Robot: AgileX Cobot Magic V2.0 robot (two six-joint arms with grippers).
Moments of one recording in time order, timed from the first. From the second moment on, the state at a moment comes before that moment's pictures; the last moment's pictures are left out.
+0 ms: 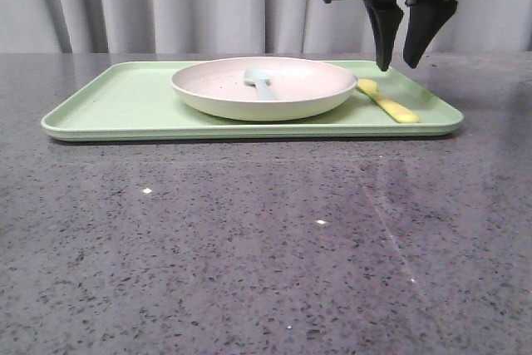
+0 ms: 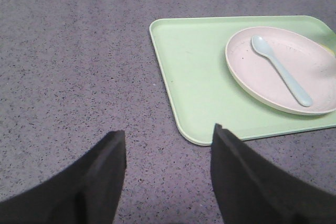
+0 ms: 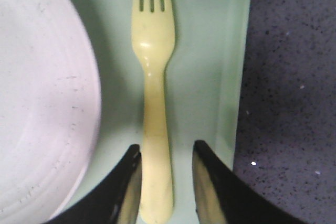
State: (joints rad) left arm -0.10 0.66 -0.77 -0.24 0.67 0.04; right arm 0.38 1.95 -1.86 -0.08 1.24 0.33
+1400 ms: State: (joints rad) left arm -0.10 0.65 -0.77 -0.24 0.67 0.04; right arm 0.38 0.79 -0.81 -0.10 0.69 0.34
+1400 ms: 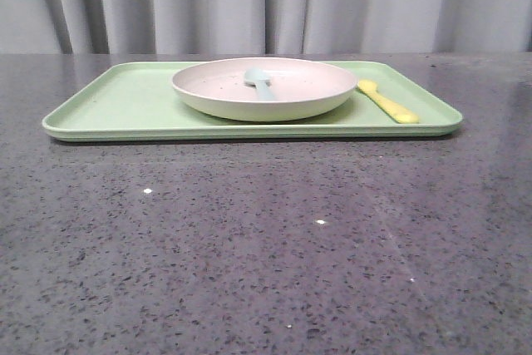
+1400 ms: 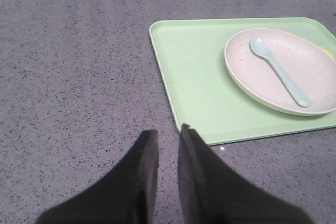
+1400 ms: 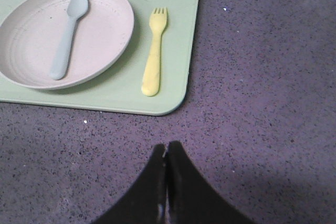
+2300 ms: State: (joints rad) left arm -0.10 0.29 -0.55 -0.24 0.67 0.04; right arm 0.38 0.30 -0.51 -0.15 0.58 0.34
